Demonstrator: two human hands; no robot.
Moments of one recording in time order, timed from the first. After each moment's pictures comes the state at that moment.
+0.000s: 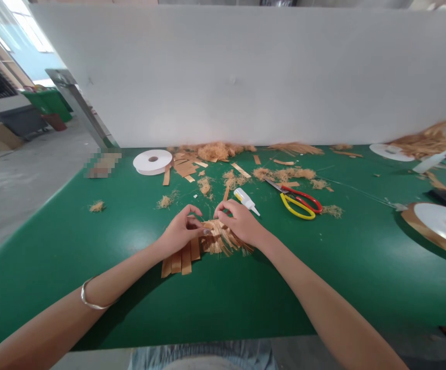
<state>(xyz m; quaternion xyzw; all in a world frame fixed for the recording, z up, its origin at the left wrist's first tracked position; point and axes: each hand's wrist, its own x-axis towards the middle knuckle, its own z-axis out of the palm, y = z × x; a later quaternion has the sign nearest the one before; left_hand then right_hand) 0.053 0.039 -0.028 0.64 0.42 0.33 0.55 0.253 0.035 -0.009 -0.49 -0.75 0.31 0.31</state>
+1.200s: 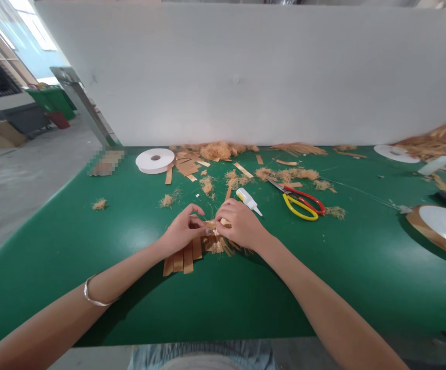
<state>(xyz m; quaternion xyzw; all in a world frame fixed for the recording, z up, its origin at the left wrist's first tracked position) 0.054 0.040 -0.030 0.65 0.42 0.33 0.54 0.249 0.033 -0.017 -0.37 -0.88 0.08 0.30</state>
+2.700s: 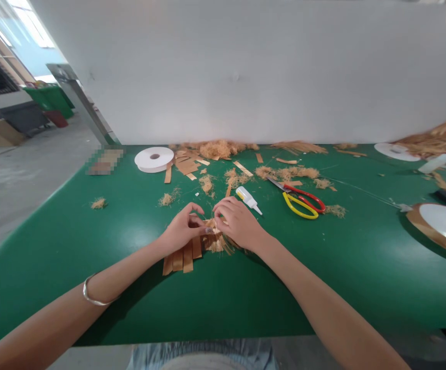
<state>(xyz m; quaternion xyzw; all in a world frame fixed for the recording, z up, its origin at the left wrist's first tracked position) 0.054 0.039 -0.028 0.65 0.42 0.32 0.54 0.246 0.032 -0.018 -0.41 -0.86 0.09 0.29</state>
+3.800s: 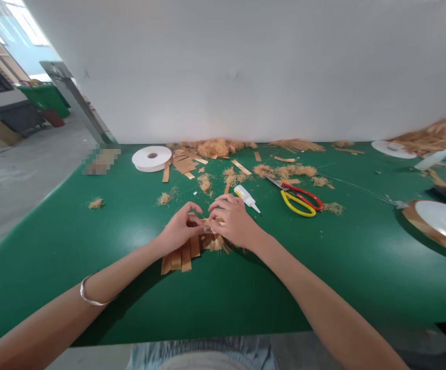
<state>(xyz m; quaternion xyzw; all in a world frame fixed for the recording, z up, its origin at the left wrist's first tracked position) 0.055 0.040 -0.029 0.66 0.42 0.32 0.54 0.242 0.027 -0.016 -0.43 -0.86 0.08 0.25</state>
